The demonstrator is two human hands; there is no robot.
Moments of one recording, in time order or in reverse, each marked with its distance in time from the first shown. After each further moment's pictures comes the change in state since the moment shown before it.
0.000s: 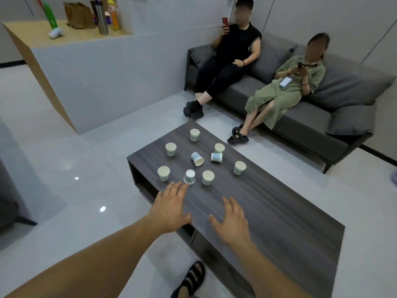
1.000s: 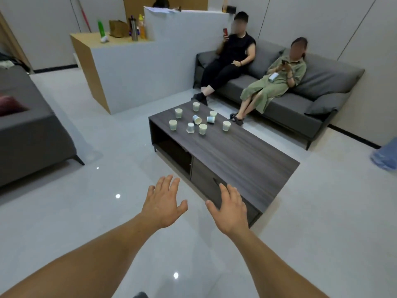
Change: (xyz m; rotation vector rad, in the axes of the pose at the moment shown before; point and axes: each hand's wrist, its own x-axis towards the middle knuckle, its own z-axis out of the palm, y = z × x) left_hand -0.536 0.184 0.143 0.077 0.162 -0.143; right_hand -0.527 0.163 0.033 0.005 0.120 -0.156
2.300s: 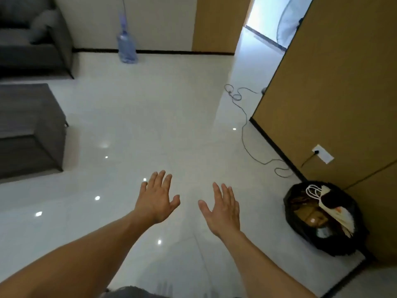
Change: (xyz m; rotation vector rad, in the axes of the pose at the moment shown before) left_hand -0.674 0.377 0.195 0.112 -0.283 1.126; right_hand -0.903 0.251 0.004 0.137 0.385 1.116
